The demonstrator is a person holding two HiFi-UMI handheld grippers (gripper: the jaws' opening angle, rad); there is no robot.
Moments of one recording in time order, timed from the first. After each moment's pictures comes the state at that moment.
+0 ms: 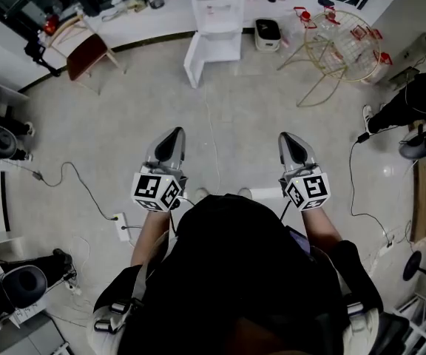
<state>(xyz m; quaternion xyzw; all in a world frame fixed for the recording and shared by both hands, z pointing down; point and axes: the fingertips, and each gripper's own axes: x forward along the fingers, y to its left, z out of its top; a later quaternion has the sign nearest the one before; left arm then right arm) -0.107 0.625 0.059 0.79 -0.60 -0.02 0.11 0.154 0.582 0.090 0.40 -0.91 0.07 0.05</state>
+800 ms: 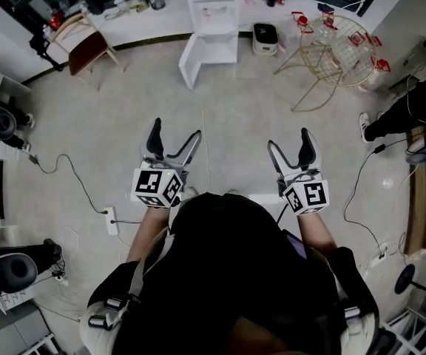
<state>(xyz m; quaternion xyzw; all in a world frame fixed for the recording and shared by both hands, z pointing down) -0.041 0.623 0.044 0.77 -0.63 -0.02 0.09 0.226 0.583 0.056 0.41 -0.91 0.05 -0.02</state>
